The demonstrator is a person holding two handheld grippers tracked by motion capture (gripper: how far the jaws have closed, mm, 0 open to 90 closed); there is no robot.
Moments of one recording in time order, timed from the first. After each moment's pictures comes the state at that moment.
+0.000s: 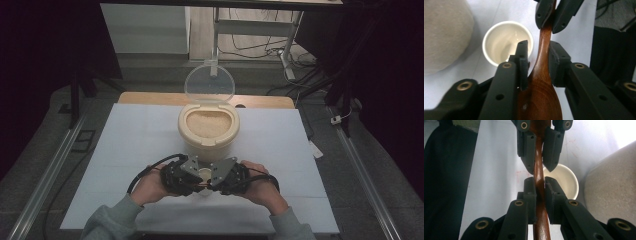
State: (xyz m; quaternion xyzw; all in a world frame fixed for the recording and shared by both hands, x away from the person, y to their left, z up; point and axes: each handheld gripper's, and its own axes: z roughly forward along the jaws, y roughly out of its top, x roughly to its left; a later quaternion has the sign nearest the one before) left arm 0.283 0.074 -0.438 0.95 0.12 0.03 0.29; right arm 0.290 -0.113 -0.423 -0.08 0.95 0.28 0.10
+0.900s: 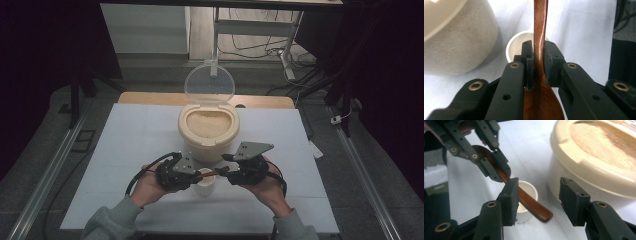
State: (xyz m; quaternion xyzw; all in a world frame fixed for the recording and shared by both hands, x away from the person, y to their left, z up) left arm 0.280 0.088 -0.435 0.92 0.16 0.11 0.34; right arm 0.304 -0.158 -0.408 0.17 0.87 0.43 0.14
